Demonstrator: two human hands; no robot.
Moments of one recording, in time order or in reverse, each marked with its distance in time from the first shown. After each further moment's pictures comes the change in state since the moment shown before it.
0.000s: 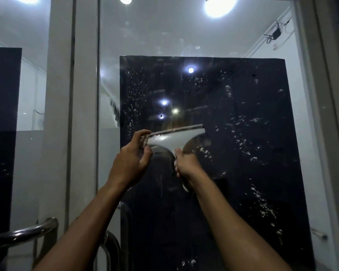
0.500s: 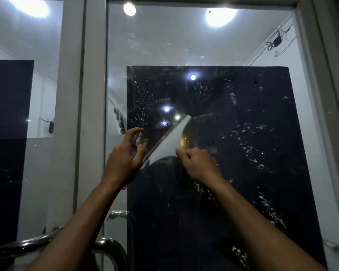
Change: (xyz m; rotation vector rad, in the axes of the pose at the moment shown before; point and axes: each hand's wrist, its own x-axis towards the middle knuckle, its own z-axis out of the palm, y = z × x) left_hand 0.017 -0.012 -0.031 0.049 0.076 0.007; right_hand -0.010 -0.023 -0.026 -0.701 0.075 -0.577
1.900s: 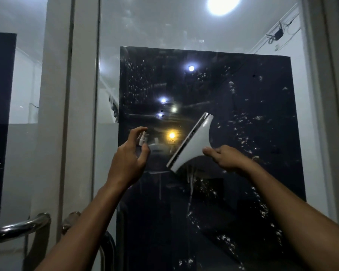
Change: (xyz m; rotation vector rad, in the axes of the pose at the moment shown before) left_hand -0.027 0.002 0.043 -0.068 -0.012 -0.055; right_hand 0.010 0.091 -0.045 -0.148 -0.338 0.279
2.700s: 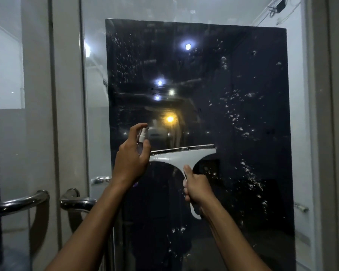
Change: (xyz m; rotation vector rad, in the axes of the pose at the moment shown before) left_hand -0.050 0.021 0.022 -0.084 -0.041 -0.080; right_hand -0.097 -0.022 0.130 0.985 0.016 0.339
